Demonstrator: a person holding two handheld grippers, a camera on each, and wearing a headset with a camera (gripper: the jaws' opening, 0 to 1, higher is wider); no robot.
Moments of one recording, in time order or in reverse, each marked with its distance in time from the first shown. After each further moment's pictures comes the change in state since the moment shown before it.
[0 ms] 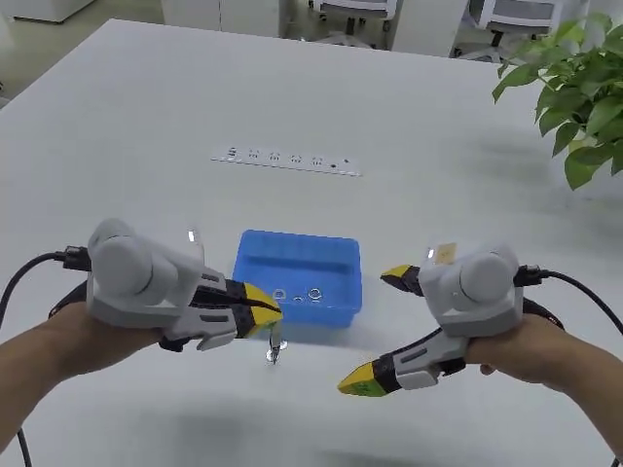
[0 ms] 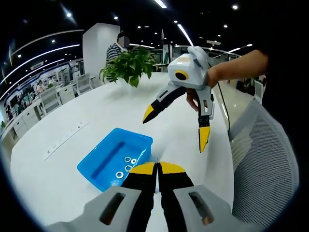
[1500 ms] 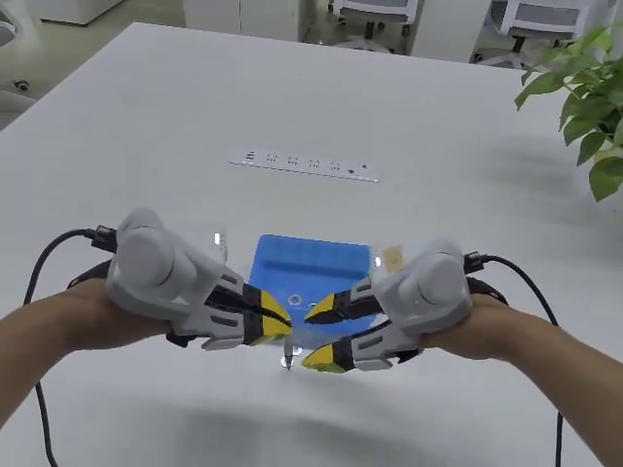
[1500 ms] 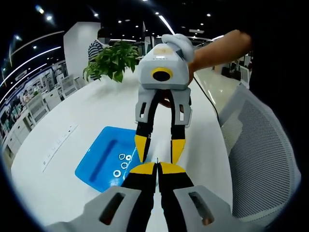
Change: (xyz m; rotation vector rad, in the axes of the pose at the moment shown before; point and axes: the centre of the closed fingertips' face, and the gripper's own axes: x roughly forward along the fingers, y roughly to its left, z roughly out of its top) left arm -0.003 -0.012 -0.001 0.113 0.087 -0.125; right arm 0.053 0.047 0.047 -0.290 -0.062 0.292
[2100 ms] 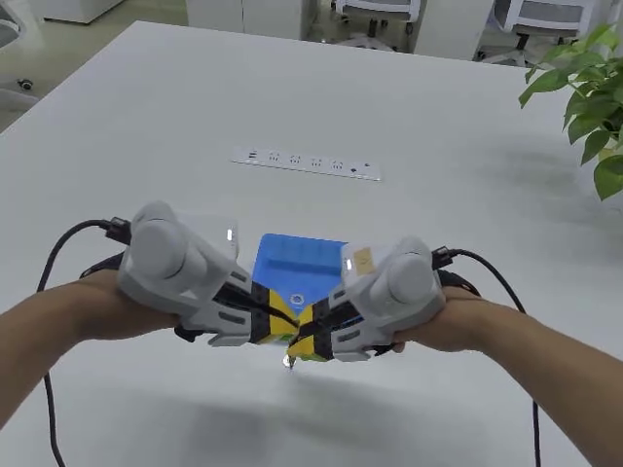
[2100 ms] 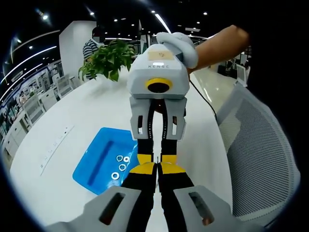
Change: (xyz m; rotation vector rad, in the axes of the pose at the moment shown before) left arm 0.006 0.001 -0.001 0.009 0.012 -0.039; right arm 0.017 0.001 0.006 -0.088 0.035 0.046
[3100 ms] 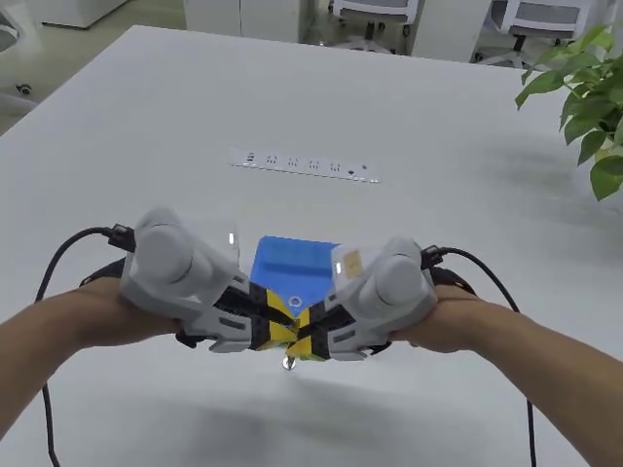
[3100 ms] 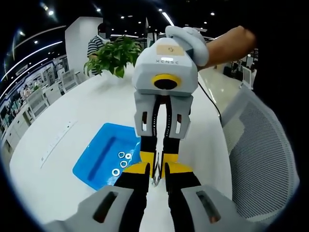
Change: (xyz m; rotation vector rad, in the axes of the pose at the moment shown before) left arm -0.001 0.005 -0.003 -0.052 0.010 0.041; right arm -0.001 -0.003 0.001 -0.005 0.036 -0.004
